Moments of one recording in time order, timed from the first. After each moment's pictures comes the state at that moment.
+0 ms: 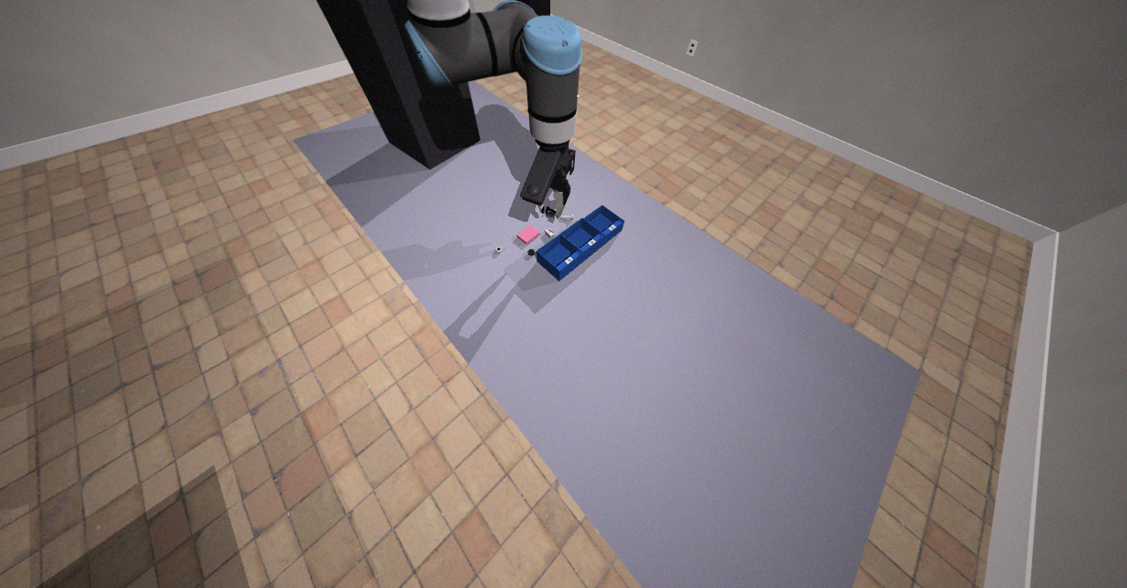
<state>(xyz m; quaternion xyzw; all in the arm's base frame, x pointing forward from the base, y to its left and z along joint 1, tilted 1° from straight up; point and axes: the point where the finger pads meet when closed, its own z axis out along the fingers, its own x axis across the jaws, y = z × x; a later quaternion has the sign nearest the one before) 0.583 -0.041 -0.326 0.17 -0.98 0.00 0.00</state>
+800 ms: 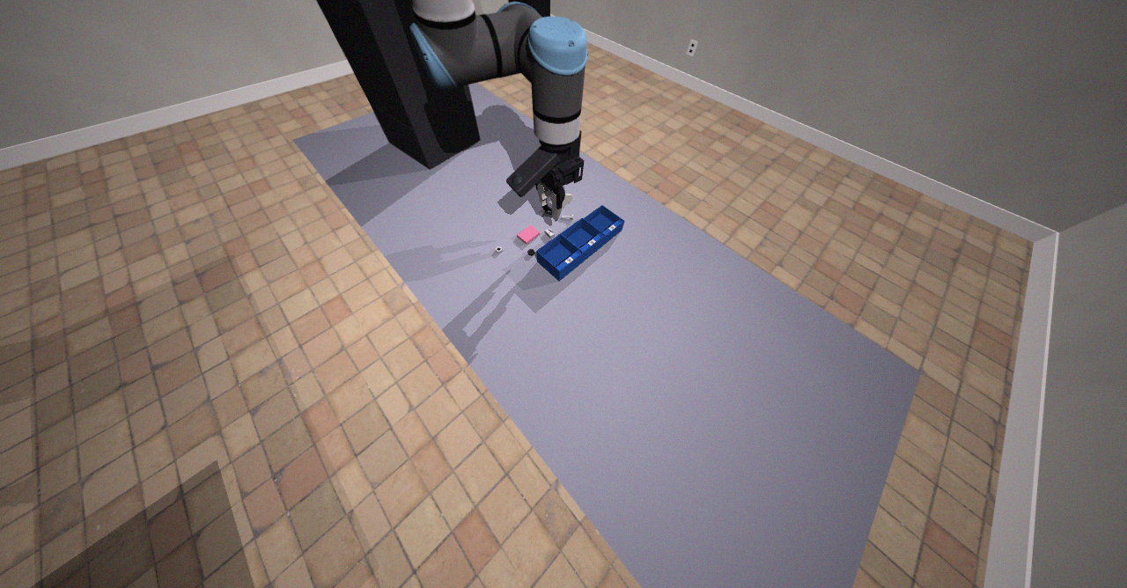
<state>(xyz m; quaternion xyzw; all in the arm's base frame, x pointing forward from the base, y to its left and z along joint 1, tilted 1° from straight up) 0.583 -0.041 -0.327 -0.09 -1.00 0.01 0.00</state>
